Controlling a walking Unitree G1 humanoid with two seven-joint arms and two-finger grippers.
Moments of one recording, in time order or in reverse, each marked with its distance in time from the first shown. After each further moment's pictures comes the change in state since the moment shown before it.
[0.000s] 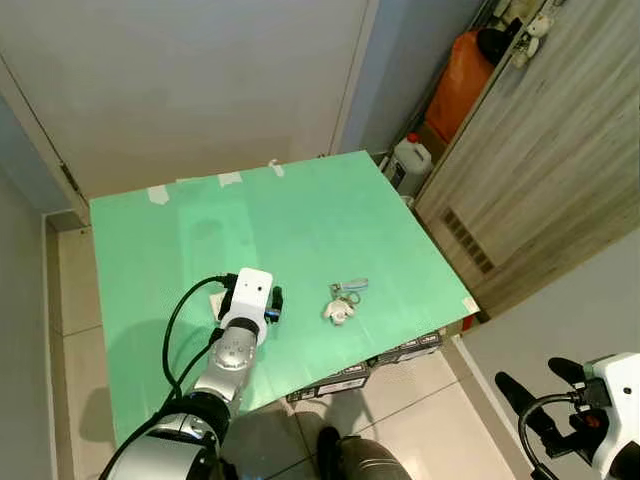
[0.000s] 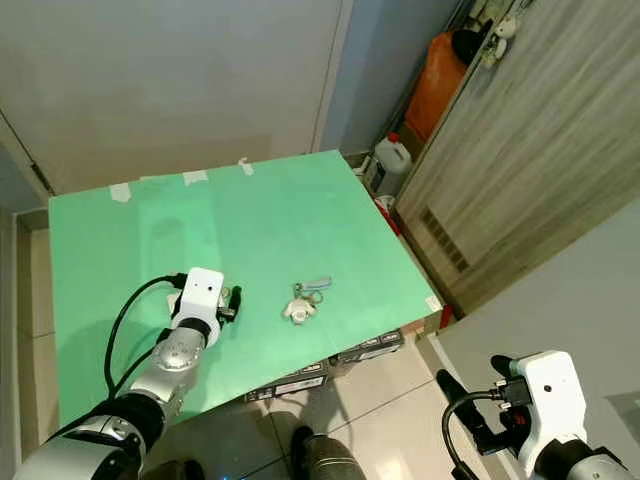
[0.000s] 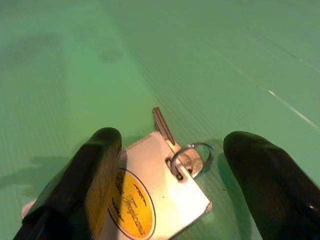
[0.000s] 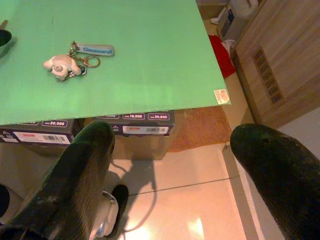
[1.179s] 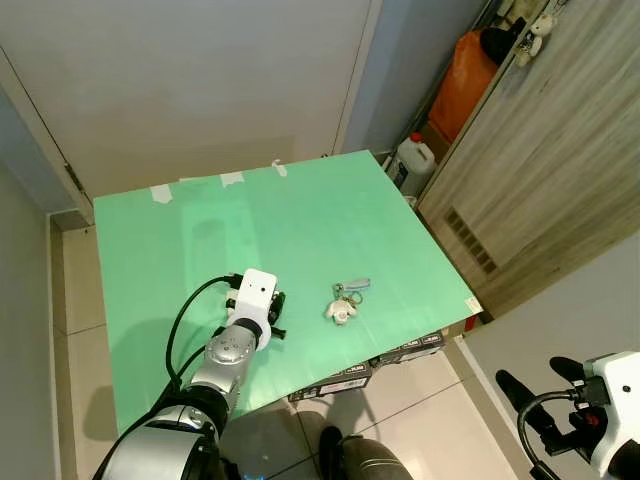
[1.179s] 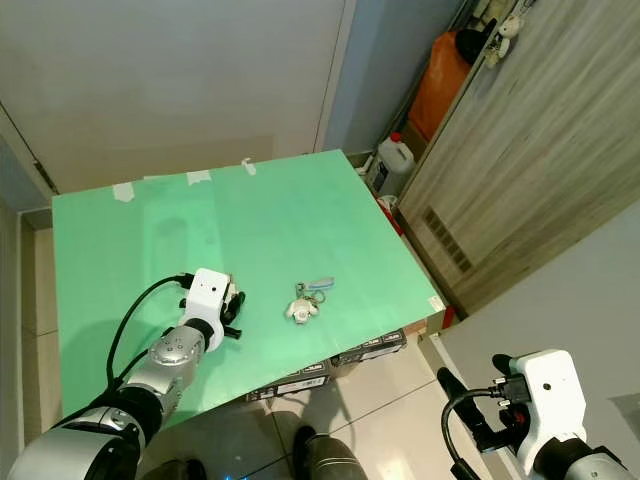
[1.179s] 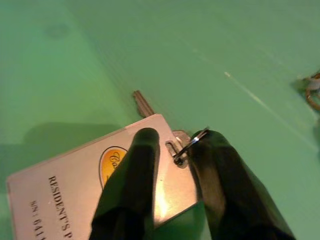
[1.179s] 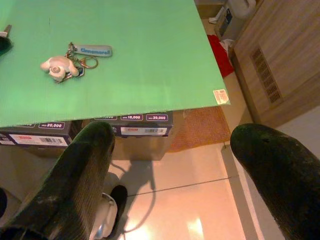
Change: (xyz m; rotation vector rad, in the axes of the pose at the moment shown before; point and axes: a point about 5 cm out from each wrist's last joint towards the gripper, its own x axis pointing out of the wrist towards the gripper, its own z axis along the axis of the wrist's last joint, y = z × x) left arm 0.002 -0.004 0.000 -0.075 0.046 -0.175; right arm 0.002 0.000 0.001 0.001 -0.002 -0.016
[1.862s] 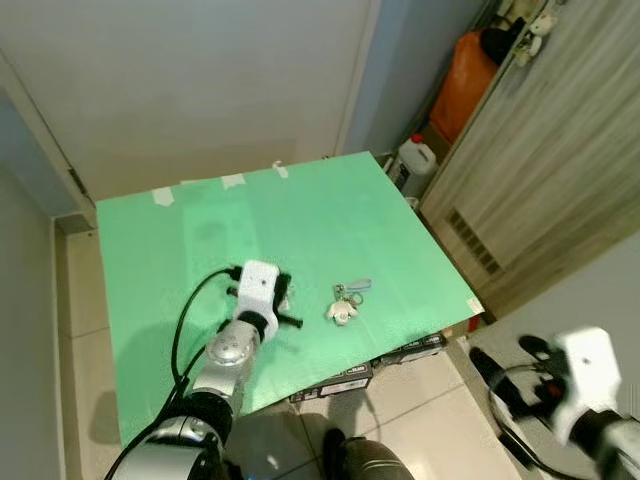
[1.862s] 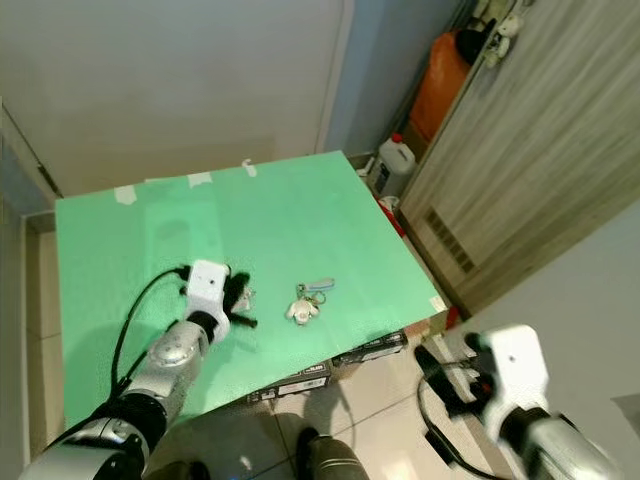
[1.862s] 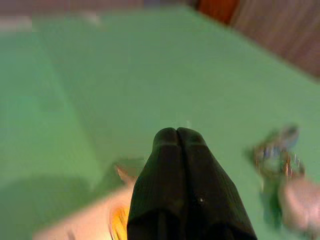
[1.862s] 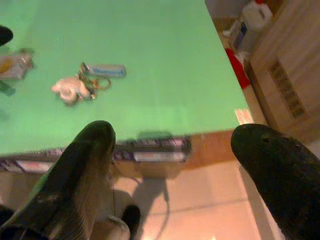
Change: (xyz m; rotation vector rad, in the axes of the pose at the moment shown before) left arm -0.005 -0.005 0.027 -0.051 -0.250 -0.068; right arm 0.047 0.009 0.005 0.043 -0.074 0.043
